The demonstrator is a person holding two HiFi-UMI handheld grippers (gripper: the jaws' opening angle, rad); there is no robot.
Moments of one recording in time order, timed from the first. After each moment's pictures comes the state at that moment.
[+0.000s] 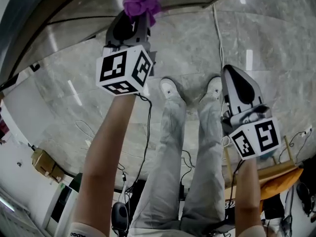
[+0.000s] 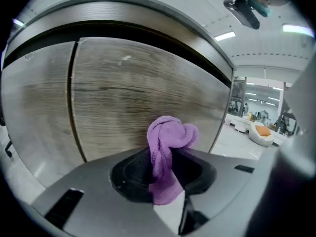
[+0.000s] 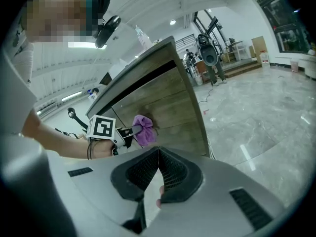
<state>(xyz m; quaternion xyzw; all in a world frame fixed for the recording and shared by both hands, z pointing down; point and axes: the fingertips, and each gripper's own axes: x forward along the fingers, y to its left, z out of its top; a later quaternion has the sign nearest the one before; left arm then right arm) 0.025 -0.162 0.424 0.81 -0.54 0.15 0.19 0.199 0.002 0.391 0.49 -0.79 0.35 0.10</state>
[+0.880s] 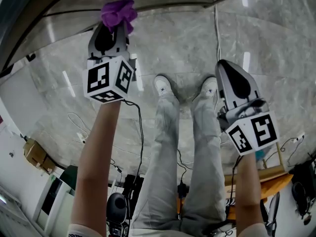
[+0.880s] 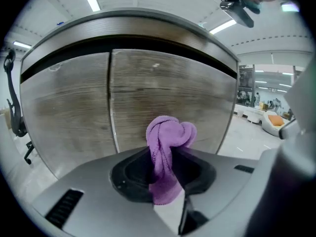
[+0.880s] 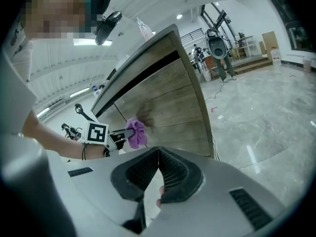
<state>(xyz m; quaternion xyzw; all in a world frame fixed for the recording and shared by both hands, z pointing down) -0.036 -0.141 0.430 0.76 -0.60 0.19 0.16 0.193 -0.016 0.401 0.44 -0.82 0.35 0.12</state>
